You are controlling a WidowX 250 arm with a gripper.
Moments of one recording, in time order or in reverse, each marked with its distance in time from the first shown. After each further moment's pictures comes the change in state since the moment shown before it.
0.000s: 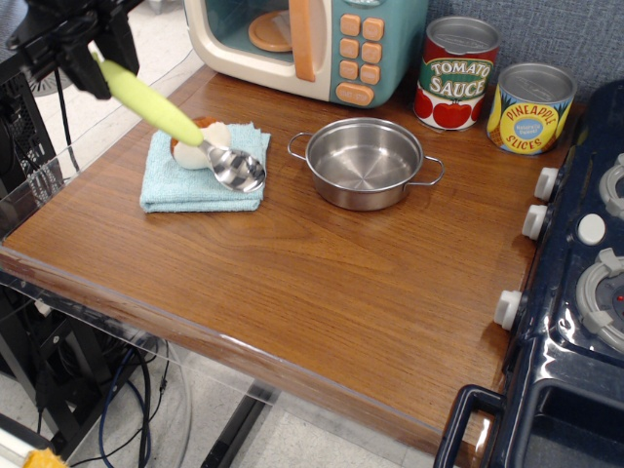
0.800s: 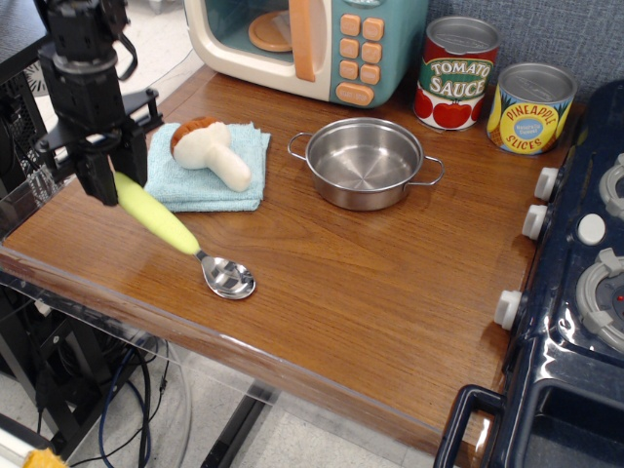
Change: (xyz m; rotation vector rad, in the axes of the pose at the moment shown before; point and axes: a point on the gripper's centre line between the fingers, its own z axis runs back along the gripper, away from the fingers) arm -0.014 0.037 -0.073 0.259 -0.007 -0.031
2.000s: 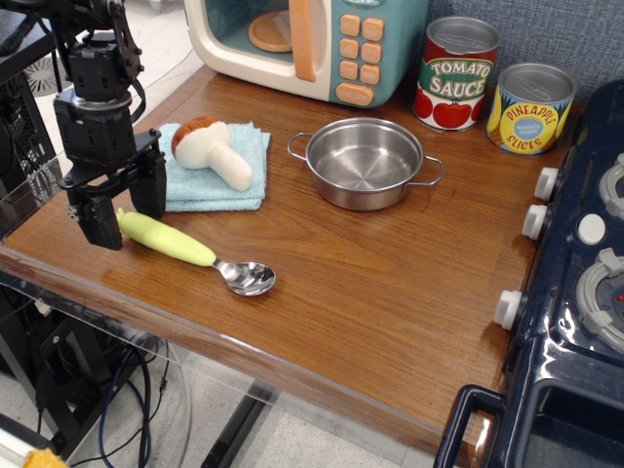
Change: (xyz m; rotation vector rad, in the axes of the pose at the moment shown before) arm -0.009 0.004 -0.030 0.104 0.095 0.179
